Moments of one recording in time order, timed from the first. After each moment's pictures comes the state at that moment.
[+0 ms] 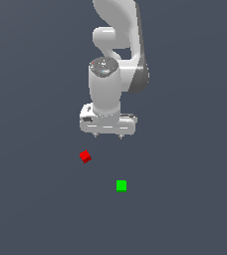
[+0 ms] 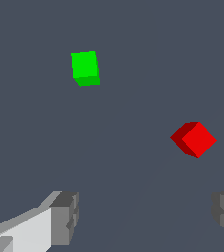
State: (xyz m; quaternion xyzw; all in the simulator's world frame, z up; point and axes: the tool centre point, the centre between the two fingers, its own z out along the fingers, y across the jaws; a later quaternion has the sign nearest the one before) arm 0.003 -0.020 0.172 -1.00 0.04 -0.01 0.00
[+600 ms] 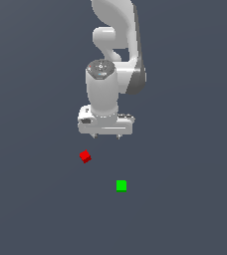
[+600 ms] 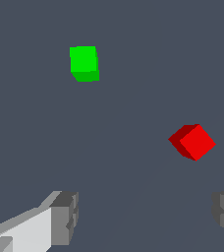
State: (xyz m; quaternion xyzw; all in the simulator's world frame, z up) arm 0.001 -0.028 0.165 -1.00 0.02 -0.01 0.00
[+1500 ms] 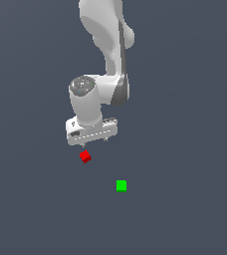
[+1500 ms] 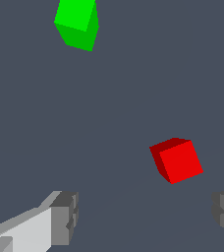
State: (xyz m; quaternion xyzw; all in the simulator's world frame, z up) arm -0.001 -0.082 0.120 -0.99 -0.14 -0.01 0.00
